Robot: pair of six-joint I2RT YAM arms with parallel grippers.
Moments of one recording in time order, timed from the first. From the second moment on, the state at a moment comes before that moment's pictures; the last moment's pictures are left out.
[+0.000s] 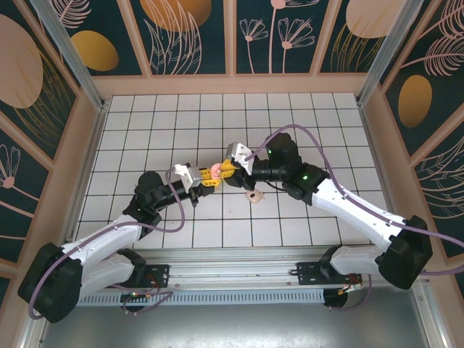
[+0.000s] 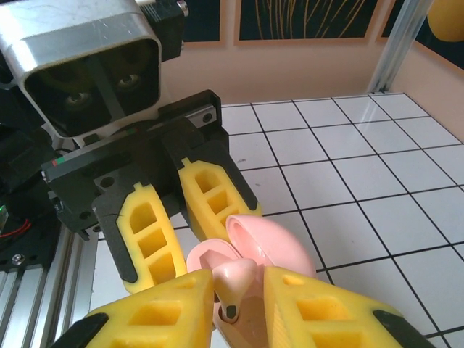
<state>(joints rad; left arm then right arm) -0.57 1.05 0.40 0.66 0.62 0.08 0.79 1.24 1.00 -0.14 -0.56 -0.31</state>
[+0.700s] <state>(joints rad) -0.57 1.03 0.40 0.63 0.57 0.08 0.86 1.22 0.94 -0.07 -0.41 -0.13</state>
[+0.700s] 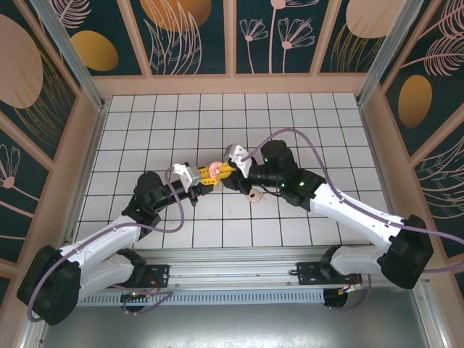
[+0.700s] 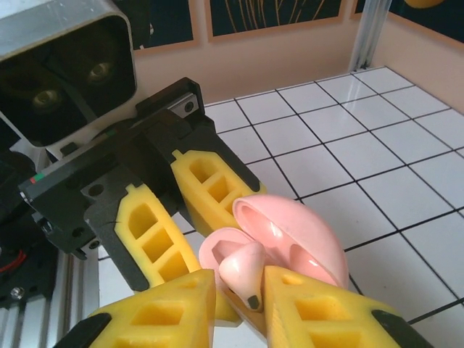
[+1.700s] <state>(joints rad) -0.57 1.03 0.40 0.63 0.56 0.08 0.87 1.18 0.90 0.02 -0.37 0.00</state>
